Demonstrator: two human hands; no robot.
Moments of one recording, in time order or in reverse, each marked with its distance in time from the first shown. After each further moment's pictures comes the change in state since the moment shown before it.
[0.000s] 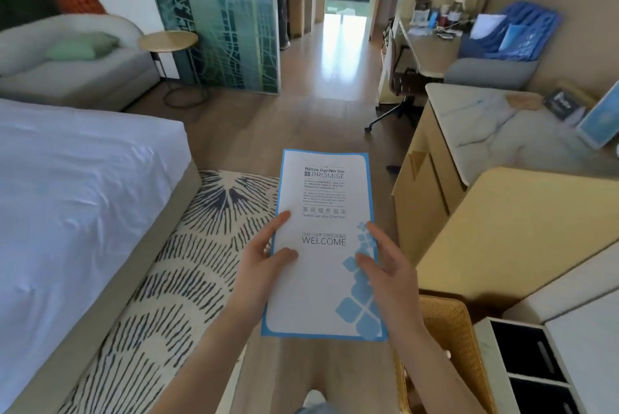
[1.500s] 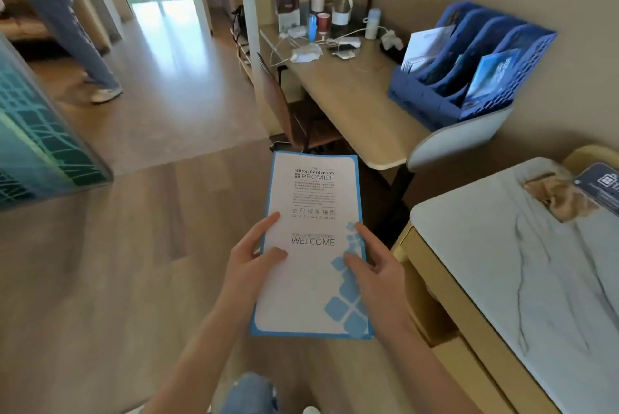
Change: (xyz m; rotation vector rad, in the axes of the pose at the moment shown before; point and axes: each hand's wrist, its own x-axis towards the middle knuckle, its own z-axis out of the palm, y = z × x) left_hand 1.121 0.139 0.319 0.127 -0.496 -0.161; right_hand 1.062 -0.114 0.002 0.141 0.570 0.083
